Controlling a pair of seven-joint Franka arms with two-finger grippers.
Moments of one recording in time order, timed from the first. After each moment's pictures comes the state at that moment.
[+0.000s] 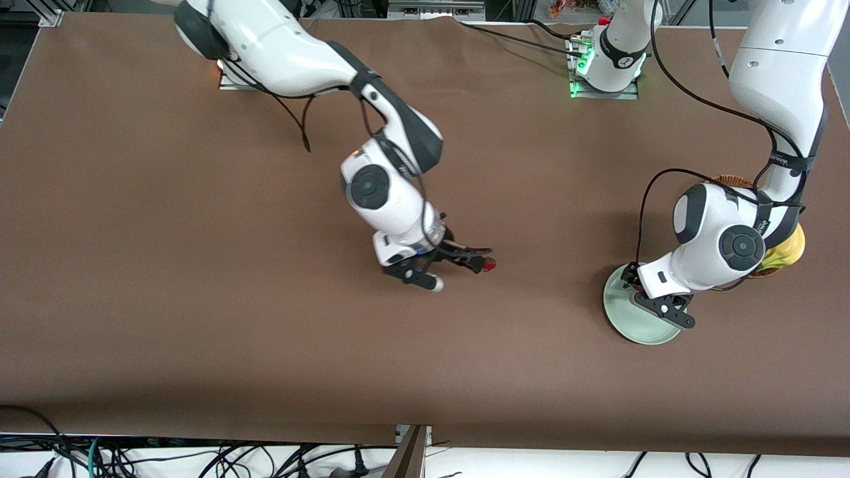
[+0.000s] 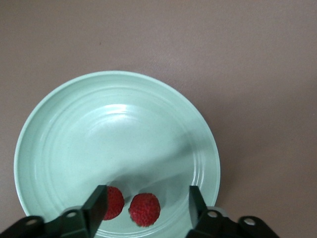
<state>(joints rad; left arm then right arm) 0.18 0.62 -0.24 -1.73 0.19 2.33 0.34 0.59 0.93 0.10 -0.96 0.25 2.18 0.87</state>
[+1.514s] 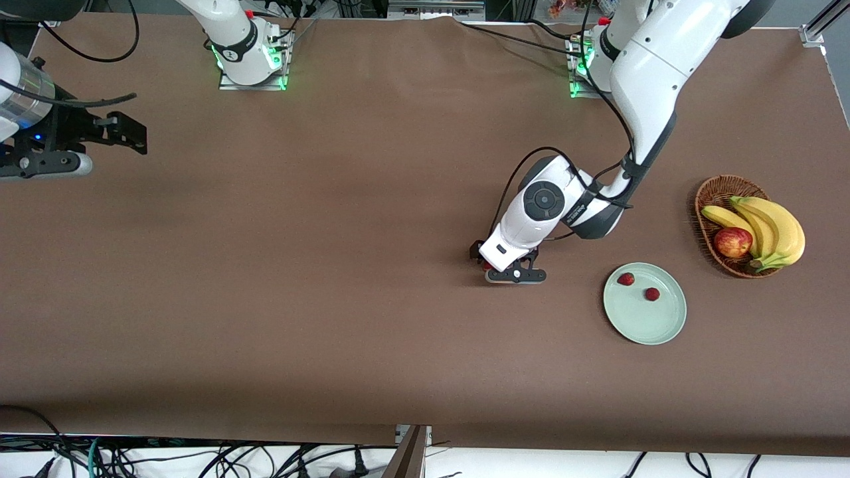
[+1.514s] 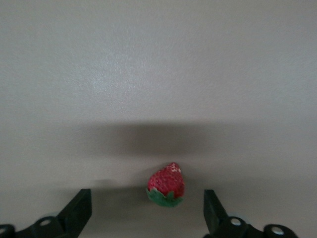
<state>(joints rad) -0.15 0.74 -0.40 -1.73 0.29 2.46 -0.68 0.08 0.04 0.03 -1.53 -0.07 1.42 -0.02</state>
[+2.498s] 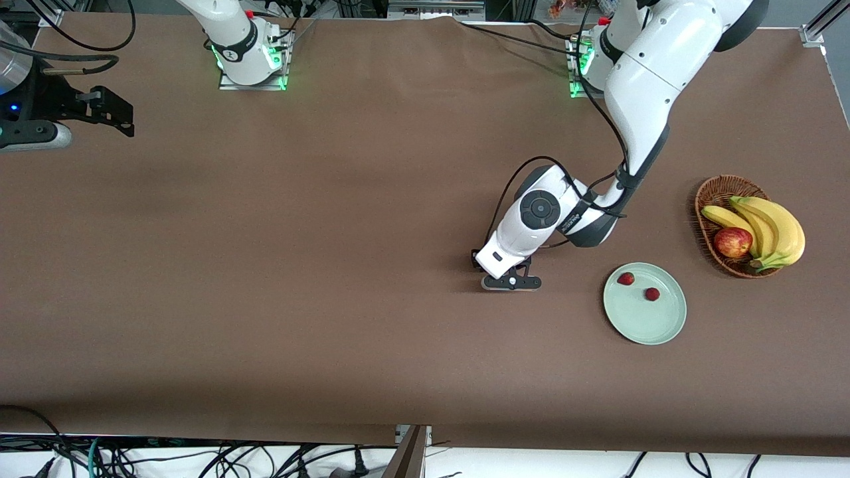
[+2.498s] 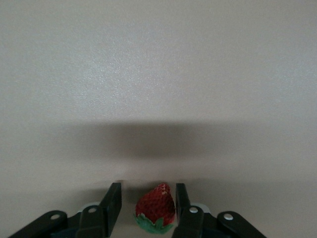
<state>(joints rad) -0.16 0.79 -0.40 -1.67 0.30 2.46 -0.68 0.07 -0.01 0.03 -1.53 -0.08 1.42 -0.03</state>
